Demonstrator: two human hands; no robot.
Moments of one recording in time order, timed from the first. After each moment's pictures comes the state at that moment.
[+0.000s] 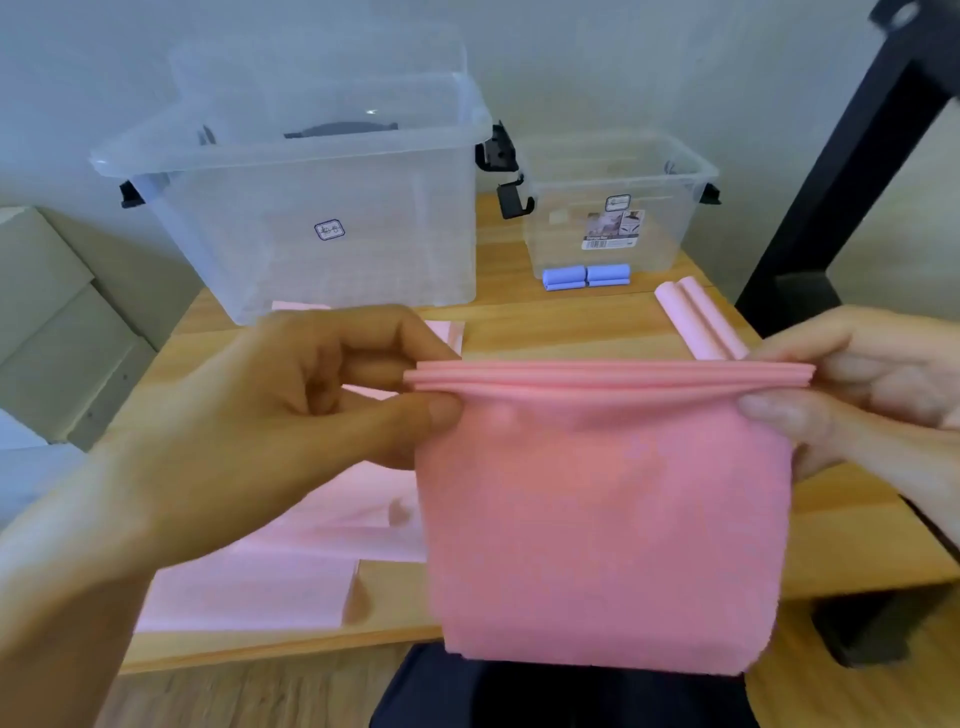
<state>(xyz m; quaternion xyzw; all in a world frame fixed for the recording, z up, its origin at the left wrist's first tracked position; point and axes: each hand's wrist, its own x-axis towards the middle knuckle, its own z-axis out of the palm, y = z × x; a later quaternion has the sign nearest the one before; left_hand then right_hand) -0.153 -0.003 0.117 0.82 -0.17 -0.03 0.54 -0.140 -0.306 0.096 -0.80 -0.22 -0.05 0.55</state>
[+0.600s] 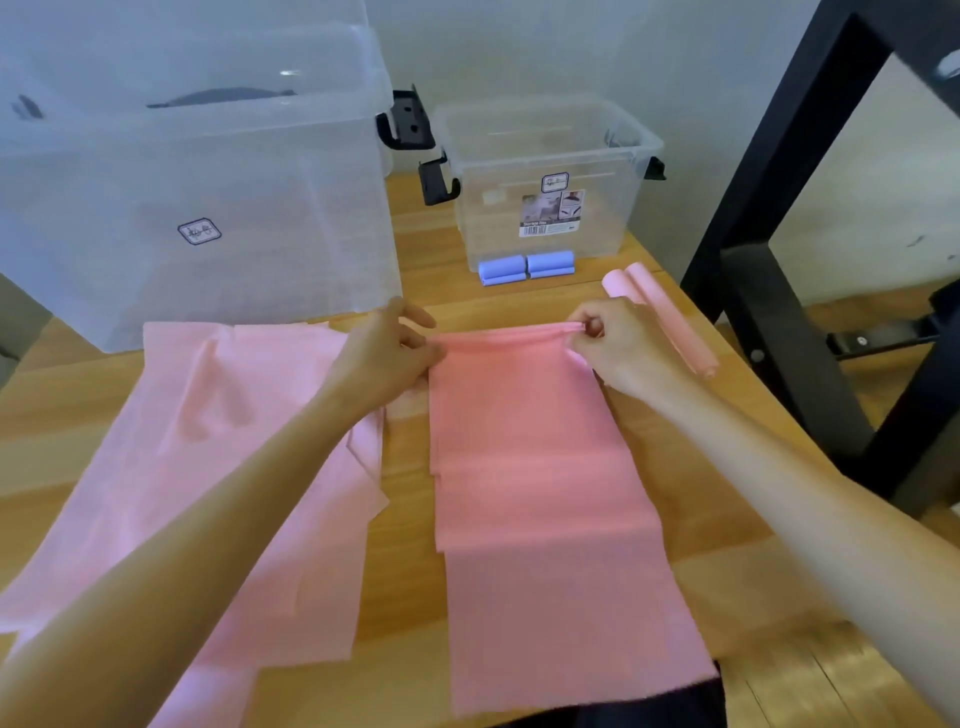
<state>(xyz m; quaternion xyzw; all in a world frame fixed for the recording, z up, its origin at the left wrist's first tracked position) 0.054 -0.052 -0.016 0.90 -0.02 -0.01 0.44 0.050 -0.299 -0.018 -0.94 0.00 -0.05 0.33</state>
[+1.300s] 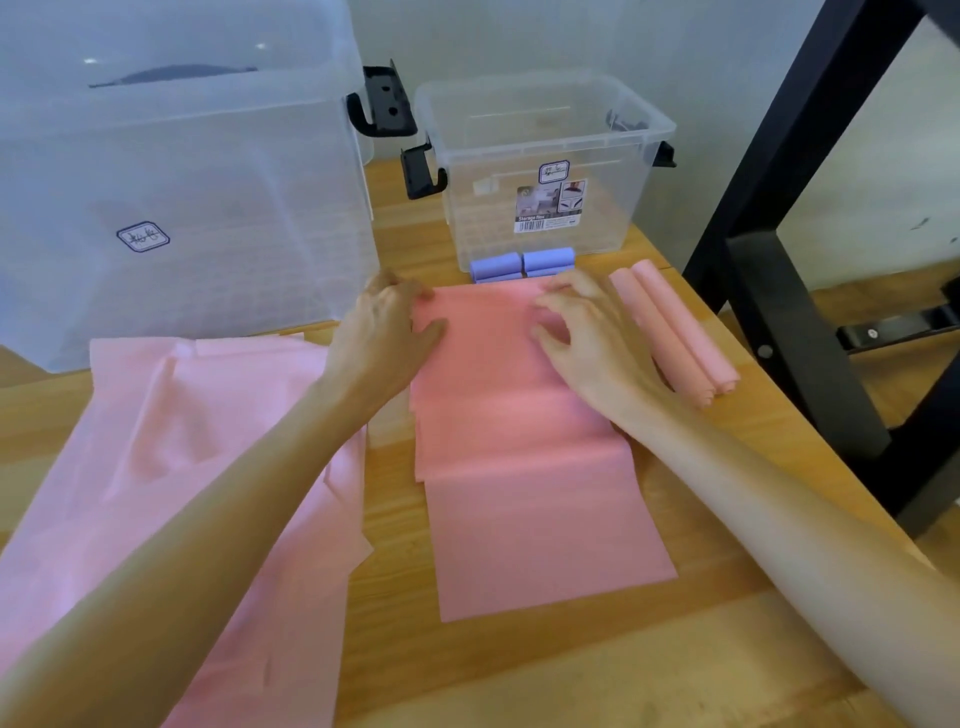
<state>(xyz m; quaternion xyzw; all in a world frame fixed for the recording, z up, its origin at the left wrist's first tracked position) 0.109 -0.064 -0.032 0.96 -0.09 0.09 0.25 0.084 -0.282 -0.044 -0.96 -0.09 -0.17 0.21</state>
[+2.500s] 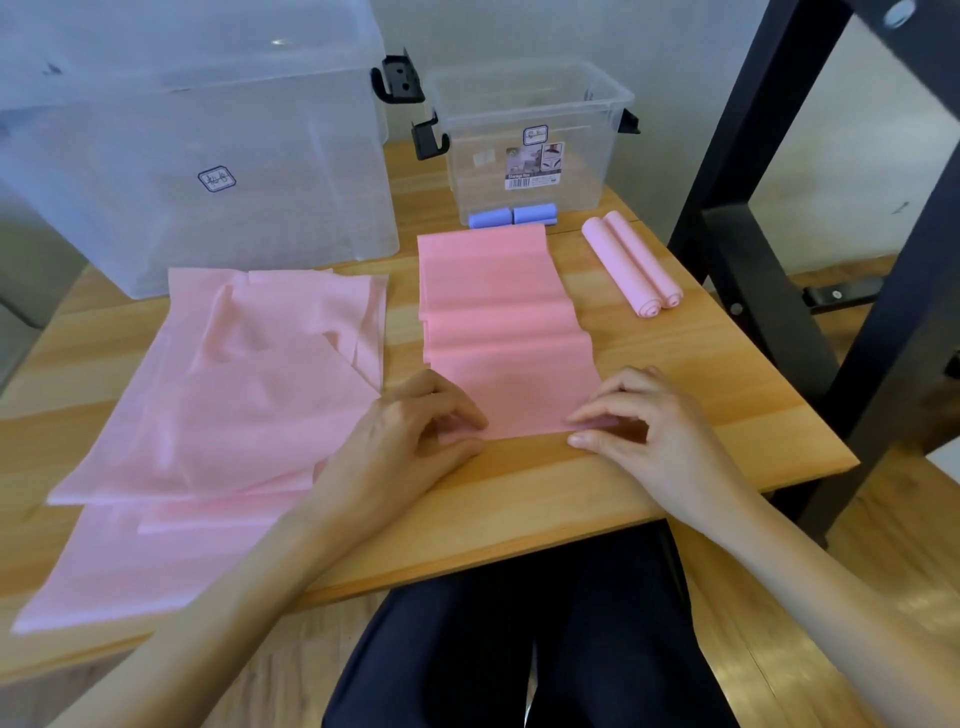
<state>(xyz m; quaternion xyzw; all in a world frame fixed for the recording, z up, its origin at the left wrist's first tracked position) -0.102 -0.059 -0.039 0.90 -0.24 0.03 0.36 -0.118 -0.319 -0.050 -0.90 -0.14 -0.07 0.40</state>
